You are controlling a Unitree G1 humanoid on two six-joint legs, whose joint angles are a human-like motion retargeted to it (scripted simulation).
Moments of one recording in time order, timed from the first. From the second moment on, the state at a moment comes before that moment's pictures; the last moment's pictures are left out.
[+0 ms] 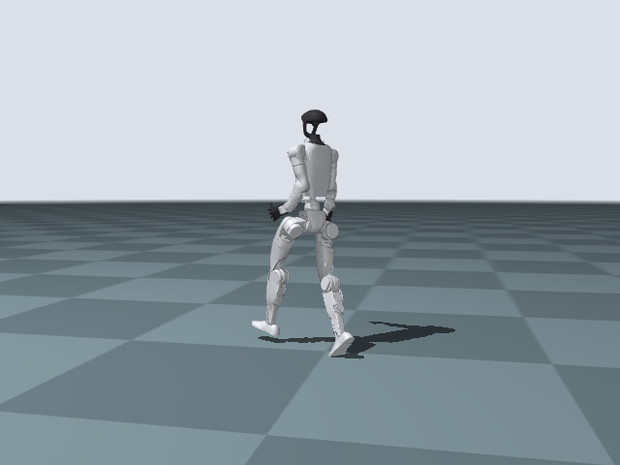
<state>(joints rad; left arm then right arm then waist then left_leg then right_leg) 0.26 -0.11 -0.03 0.61 -0.18 -0.48 -0.33 -0.14 -0.27 -0.58 1.27 -0.53 -0.21 -0.06 0.18 -0.10 -0.14 -0.57 -0.01 0.27 0.17 0.06 0.12 0.18 0.11 0.02 0.21 0.31 -0.04</state>
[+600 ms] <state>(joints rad) 0.18 -0.09 -0.03 0.60 -0.25 -0.51 -0.32 0.36 -0.02 -0.61 1.70 -0.70 -0.05 0.23 -0.22 0.03 -0.13 0.10 0.03 0.18 0.38 0.39 -0.26 -0.48 -0.10 -0.16 0.15 0.16 -0.16</state>
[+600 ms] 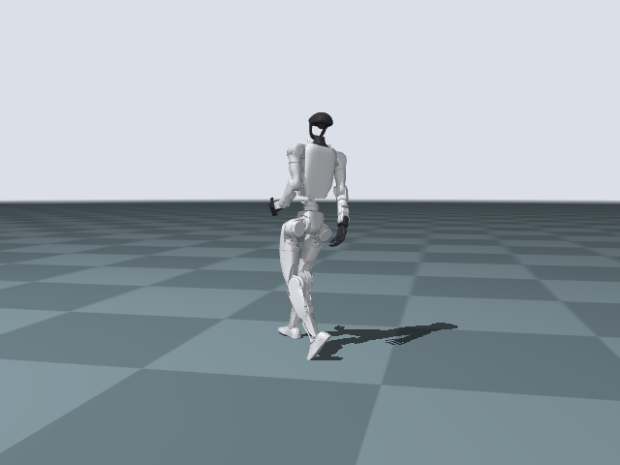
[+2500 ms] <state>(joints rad) 0.21 -0.02 0.02 0.59 -0.15 -0.53 -0.35 0.03 -0.10 -0.49 1.64 -0.64 -0.09 0.00 0.08 -0.04 -0.10 -0.35 0.03 0.15 0.32 -0.18 0.15 -0.11 0.24 0.05 0.81 0.51 0.05</state>
